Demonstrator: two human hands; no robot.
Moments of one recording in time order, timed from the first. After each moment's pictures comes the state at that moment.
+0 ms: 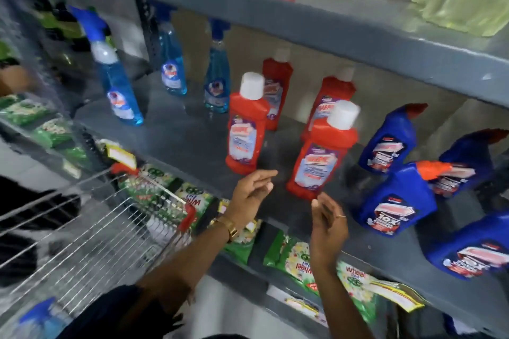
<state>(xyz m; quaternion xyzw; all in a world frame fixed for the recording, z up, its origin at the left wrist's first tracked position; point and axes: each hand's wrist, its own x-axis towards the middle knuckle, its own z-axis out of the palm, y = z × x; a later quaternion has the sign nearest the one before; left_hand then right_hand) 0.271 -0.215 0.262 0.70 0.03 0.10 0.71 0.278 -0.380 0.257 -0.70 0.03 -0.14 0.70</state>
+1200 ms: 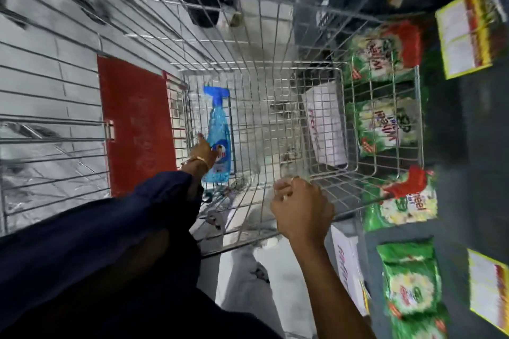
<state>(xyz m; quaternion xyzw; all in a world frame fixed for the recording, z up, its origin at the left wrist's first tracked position) -0.084 0.032 -0.067 0.49 0.72 -0.12 0.47 0.091 -0.081 0.145 -0.86 -0.42 0.30 0.00</state>
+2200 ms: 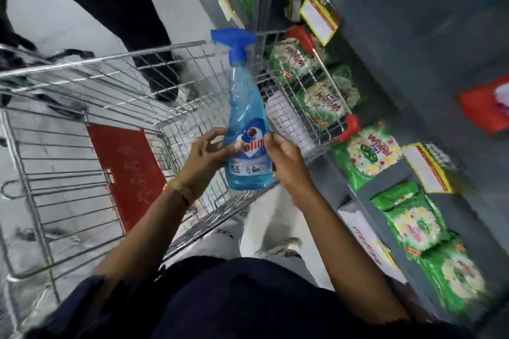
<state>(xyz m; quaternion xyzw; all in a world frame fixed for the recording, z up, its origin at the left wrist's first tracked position) -0.036 -0.004 0.173 0.43 0.40 0.18 0.79 0.104 -0.101 0.185 -0.70 -0.19 0.50 0.47</state>
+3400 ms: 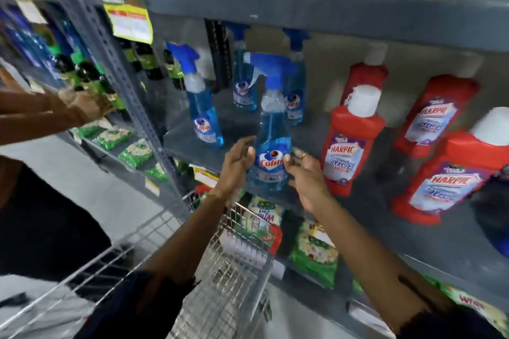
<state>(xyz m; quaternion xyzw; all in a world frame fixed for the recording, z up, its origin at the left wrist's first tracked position) 0.250 0.005 0.313 0.69 0.14 0.17 0.69 0.318 -0.126 0.300 -0.64 -0.08 0.20 0.73</state>
